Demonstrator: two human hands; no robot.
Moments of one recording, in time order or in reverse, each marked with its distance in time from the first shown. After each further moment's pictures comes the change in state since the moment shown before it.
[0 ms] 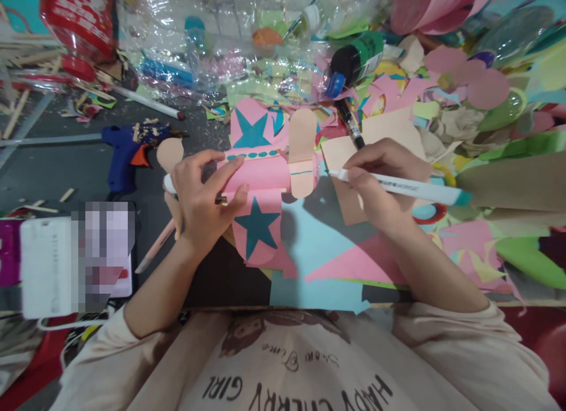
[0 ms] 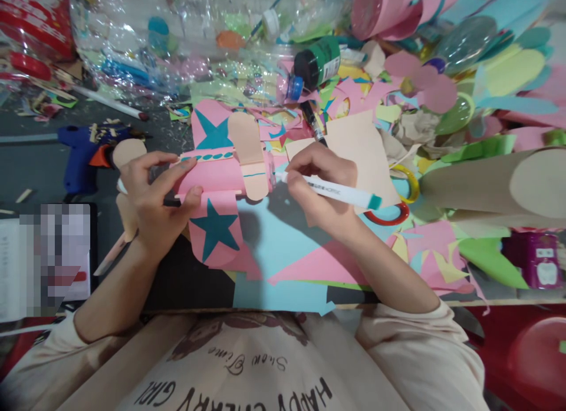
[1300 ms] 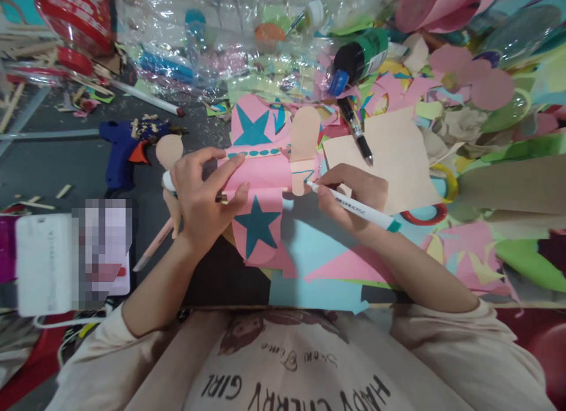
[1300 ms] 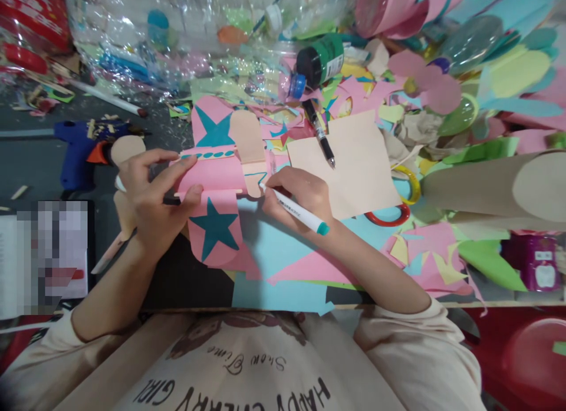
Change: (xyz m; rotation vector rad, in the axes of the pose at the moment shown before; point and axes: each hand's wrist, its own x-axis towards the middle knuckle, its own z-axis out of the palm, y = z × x) left_hand 0.001 -0.001 0.000 -0.066 -0.044 -0.034; right_hand -0.011 0.001 0.018 -0.124 -0.133 -0.198
